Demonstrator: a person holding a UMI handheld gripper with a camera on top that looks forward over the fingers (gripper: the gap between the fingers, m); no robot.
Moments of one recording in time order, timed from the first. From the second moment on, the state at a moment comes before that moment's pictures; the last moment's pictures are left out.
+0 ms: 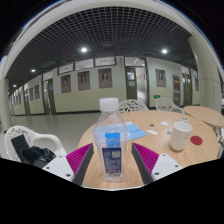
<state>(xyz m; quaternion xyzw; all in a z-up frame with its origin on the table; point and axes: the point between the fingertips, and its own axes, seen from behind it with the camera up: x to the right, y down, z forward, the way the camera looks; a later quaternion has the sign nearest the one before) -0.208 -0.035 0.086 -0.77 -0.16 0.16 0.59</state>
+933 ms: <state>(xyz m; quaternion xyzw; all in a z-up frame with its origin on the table) -0.143 0.120 0.177 -0.64 0.30 0.56 0.43</state>
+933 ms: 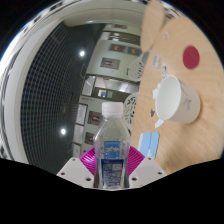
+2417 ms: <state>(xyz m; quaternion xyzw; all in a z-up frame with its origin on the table) 0.168 0.203 0.122 -0.75 -0.05 0.02 0.66</state>
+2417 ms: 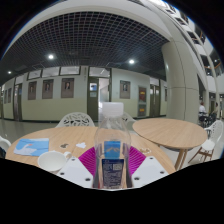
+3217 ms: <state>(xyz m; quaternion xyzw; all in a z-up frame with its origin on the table) 0.159 0.123 0.112 -0.78 -0.09 0.02 0.61</state>
